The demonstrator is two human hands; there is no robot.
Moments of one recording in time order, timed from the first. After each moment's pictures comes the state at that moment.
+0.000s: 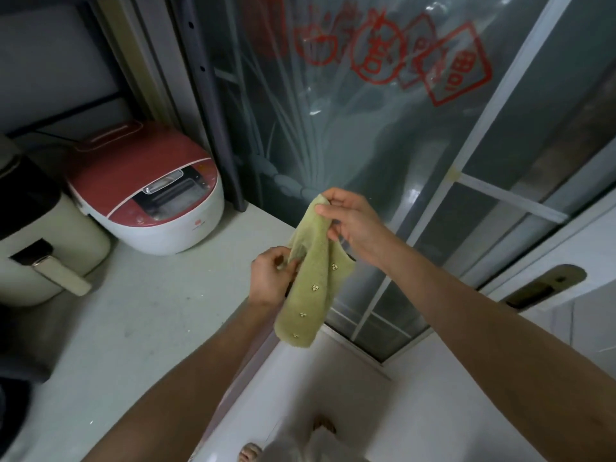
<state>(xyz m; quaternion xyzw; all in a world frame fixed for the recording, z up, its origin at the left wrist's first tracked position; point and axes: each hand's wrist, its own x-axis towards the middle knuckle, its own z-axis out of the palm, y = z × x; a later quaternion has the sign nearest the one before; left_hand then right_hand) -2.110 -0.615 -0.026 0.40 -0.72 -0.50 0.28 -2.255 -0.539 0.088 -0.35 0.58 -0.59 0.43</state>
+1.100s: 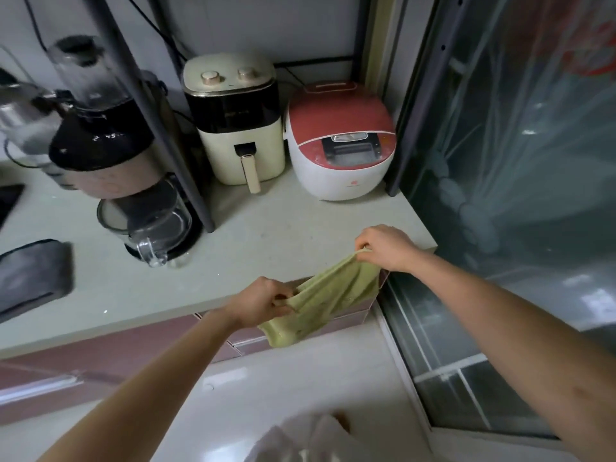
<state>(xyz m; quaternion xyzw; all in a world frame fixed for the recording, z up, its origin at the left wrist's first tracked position) -1.892 -0.553 -0.046 0.48 -0.83 -0.27 0.06 -2.167 -0.625 0.011 -0.82 0.54 0.03 0.16</state>
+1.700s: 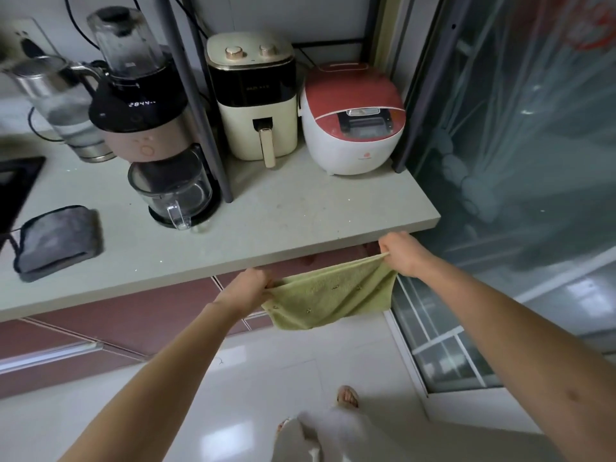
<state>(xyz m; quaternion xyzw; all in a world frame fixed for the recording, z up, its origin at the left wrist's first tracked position) -1.843 -0.479 -0.053 0.60 -0.76 -0.25 -0.01 -2.158 -0.545 -0.023 -0.76 0.62 0.10 0.14</state>
